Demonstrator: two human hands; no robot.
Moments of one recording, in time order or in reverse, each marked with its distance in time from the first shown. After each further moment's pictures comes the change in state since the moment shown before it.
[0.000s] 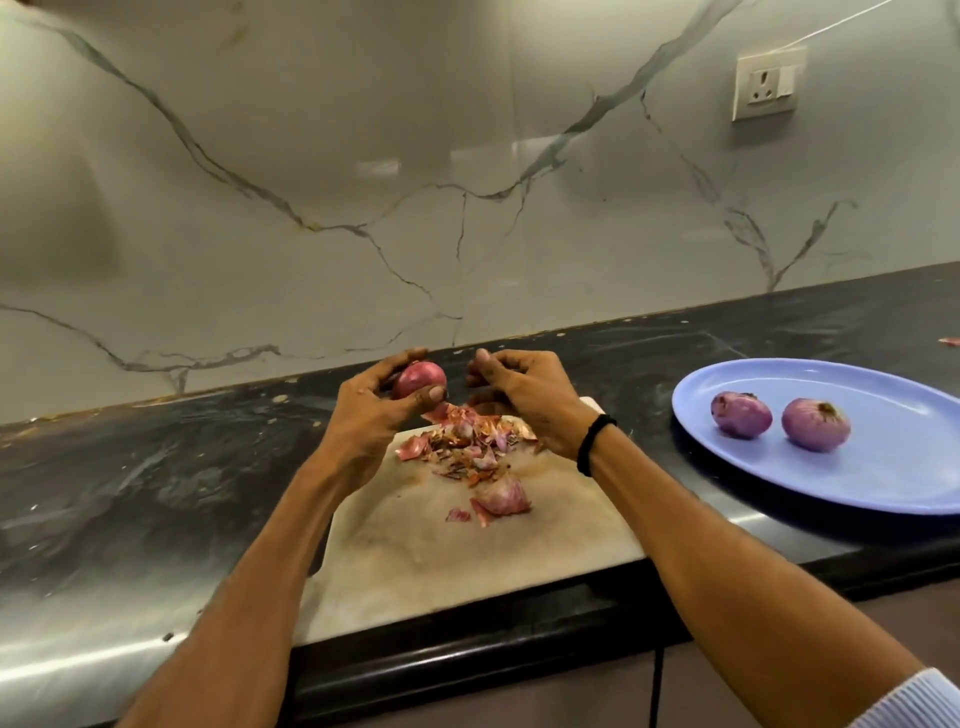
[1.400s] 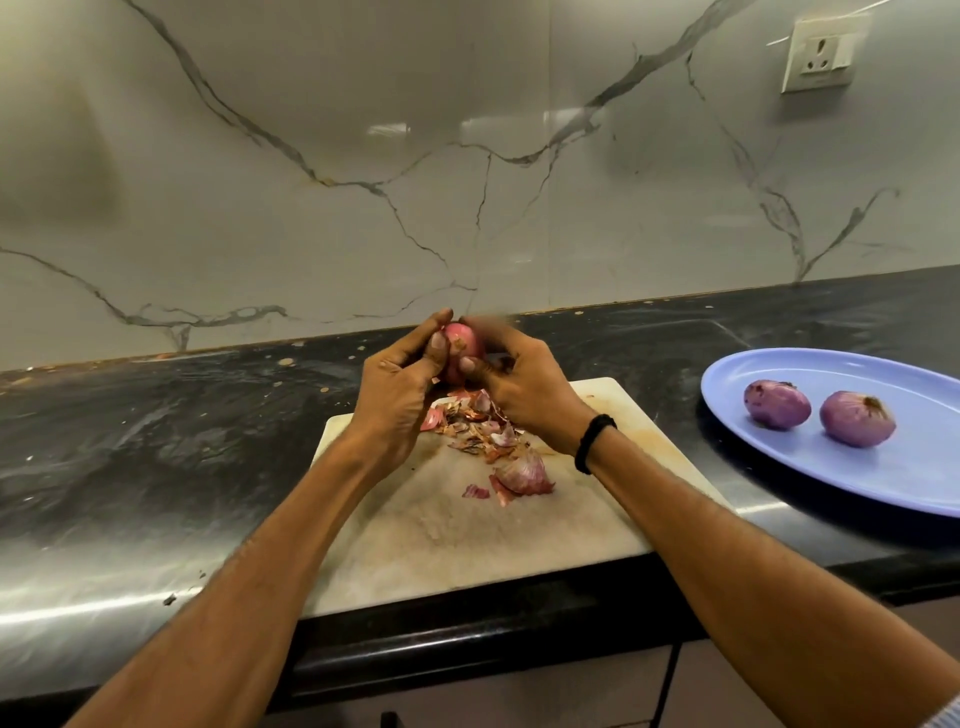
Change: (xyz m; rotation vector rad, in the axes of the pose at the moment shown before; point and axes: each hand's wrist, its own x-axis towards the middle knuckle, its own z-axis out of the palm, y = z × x) left_hand -0.007 -0.004 0.019 -0.353 0.079 -0.060; right_hand 0.001 0.017 0.028 -0.411 -0.082 -0.293
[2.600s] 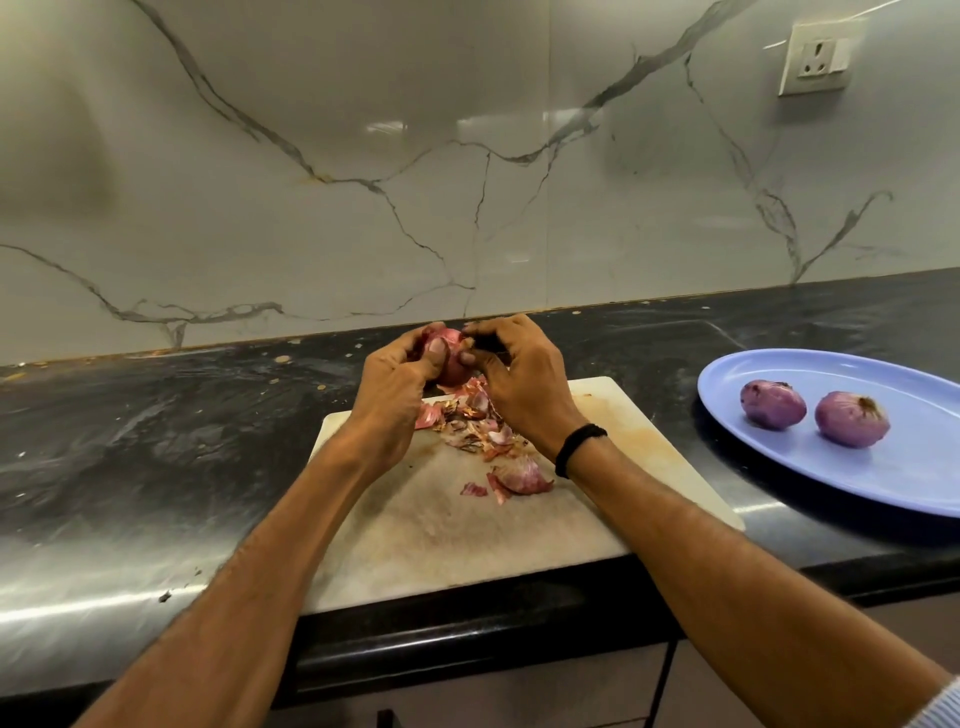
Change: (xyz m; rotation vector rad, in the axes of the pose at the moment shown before) left_hand -0.004 0.004 0.002 0.133 0.006 -0.014; right_hand 0.000 0.003 0.009 -0.274 0.290 -0.263
